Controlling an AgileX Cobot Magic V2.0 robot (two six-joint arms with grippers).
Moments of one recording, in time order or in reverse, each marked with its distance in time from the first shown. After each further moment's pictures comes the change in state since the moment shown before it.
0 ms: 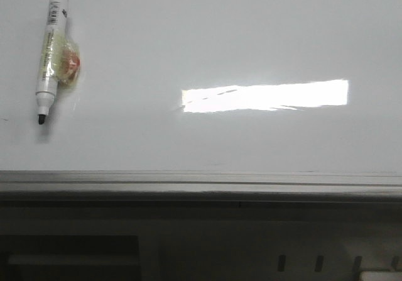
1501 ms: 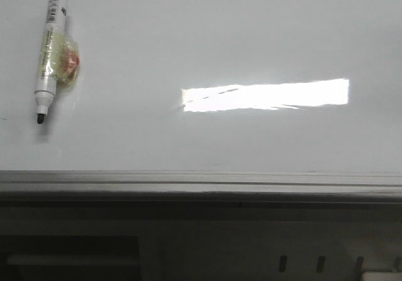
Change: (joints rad) left arm -0.188 0.420 -0.373 -0.403 0.213 0.229; right arm 0.000 0.076 -0.421 0.523 0.247 -0.224
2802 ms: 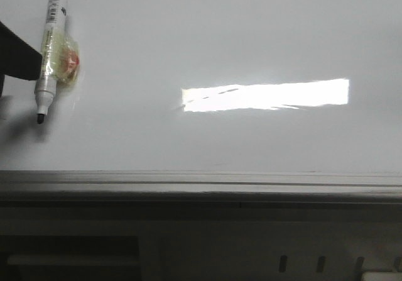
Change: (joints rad) left arm -0.175 0.553 -0.162 -0.350 -0.225 0.072; right arm 0.000 0.034 -0.004 0.000 0.023 -0.002
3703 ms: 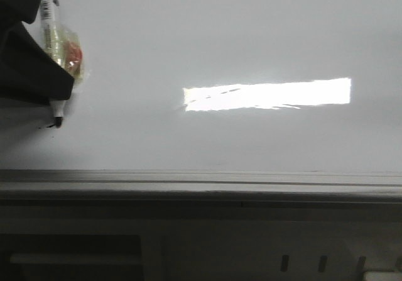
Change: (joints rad) left arm -0.030 0.168 -0.102 -0.012 0.047 0.112; right arm 0.000 0.000 -0.006 0.124 0.092 -0.173
